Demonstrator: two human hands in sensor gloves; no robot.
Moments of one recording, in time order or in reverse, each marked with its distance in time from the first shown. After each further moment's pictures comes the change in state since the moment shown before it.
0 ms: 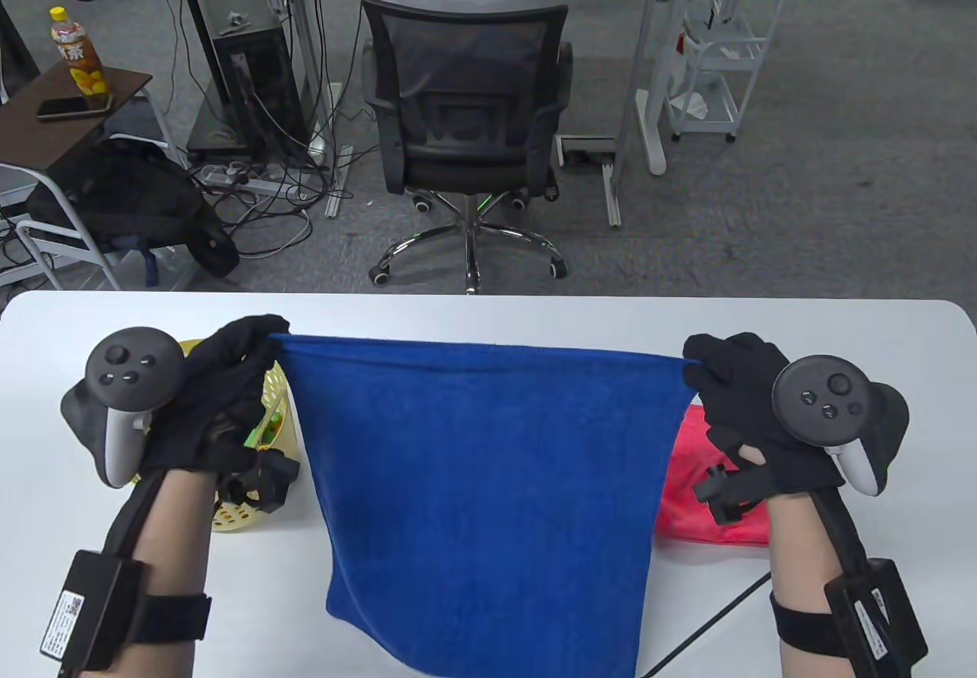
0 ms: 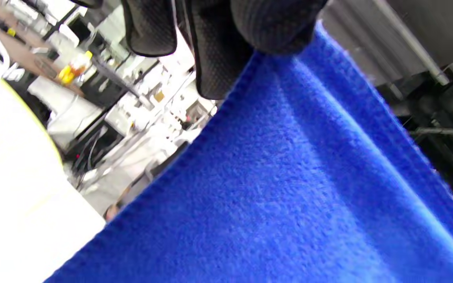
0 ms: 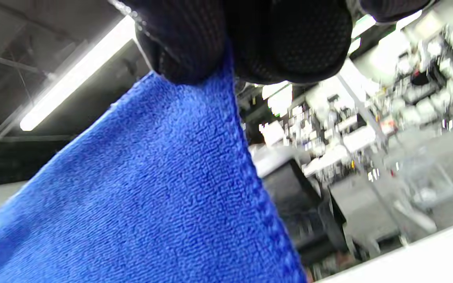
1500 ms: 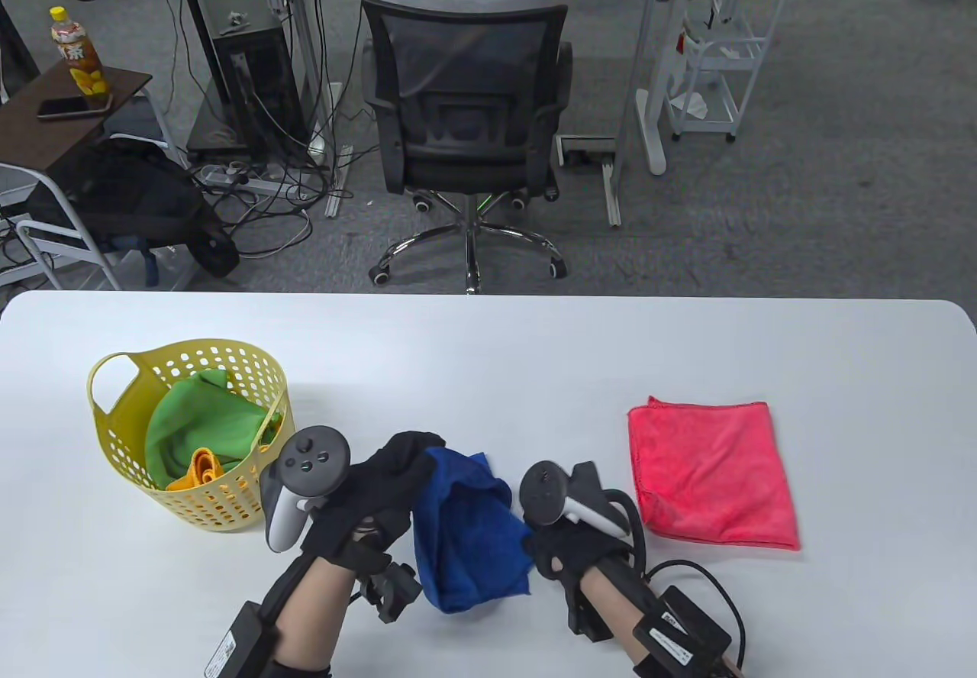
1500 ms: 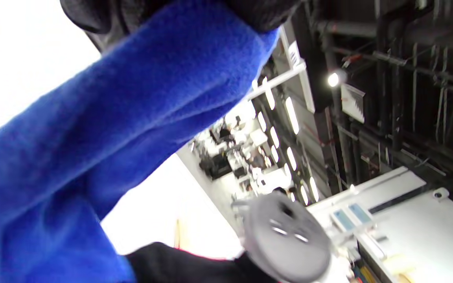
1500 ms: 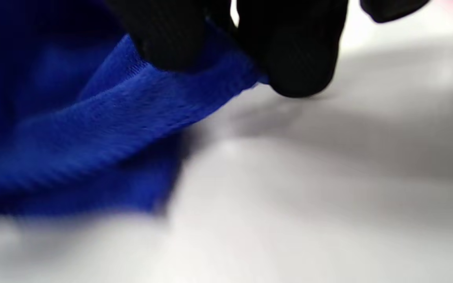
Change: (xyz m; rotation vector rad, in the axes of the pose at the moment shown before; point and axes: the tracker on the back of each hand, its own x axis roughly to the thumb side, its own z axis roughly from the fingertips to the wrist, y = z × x) left_hand -0.041 -0.171 0.068 -0.483 -0.117 0.256; right_hand -0.034 0.254 0.086 0.845 0.165 0.215
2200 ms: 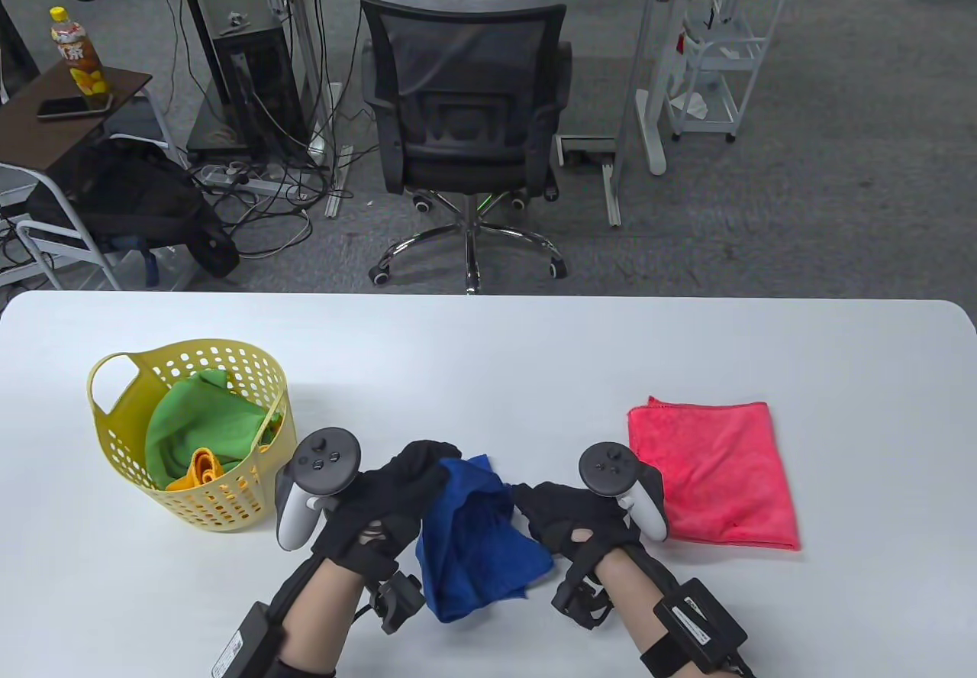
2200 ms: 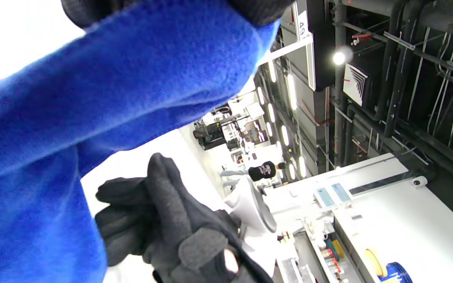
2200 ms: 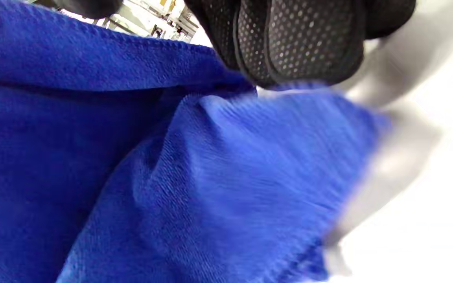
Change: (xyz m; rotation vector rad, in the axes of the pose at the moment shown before) left_hand -0.008 -0.032 -0.009 -0.208 0.020 0.095; right_hand -0.034 0.030 -0.019 0.094 -0.016 -0.597
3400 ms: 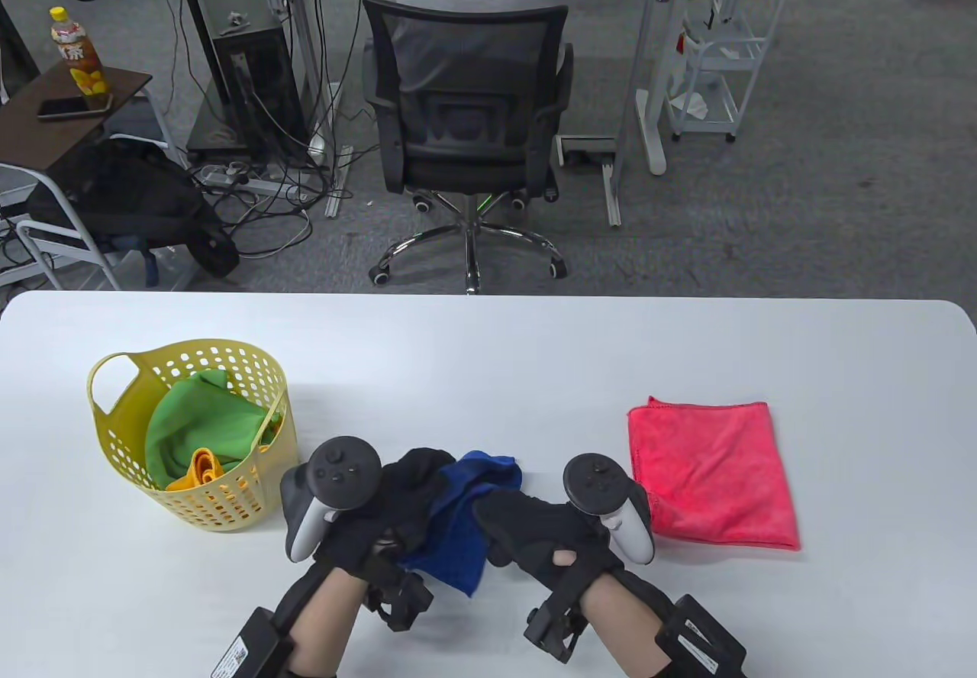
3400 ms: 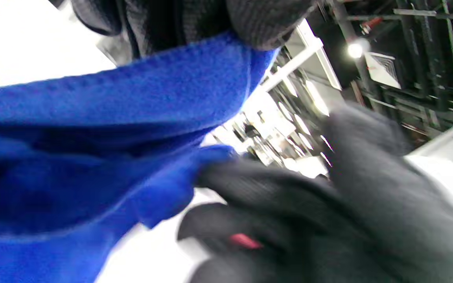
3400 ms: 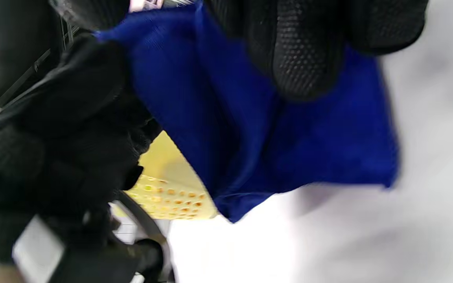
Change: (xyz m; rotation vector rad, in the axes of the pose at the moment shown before) left_hand 0.010 -0.010 0.006 0.118 0.054 -0.260; right_hand 0.050 0.031 0.032 0.119 -0.211 -0.250
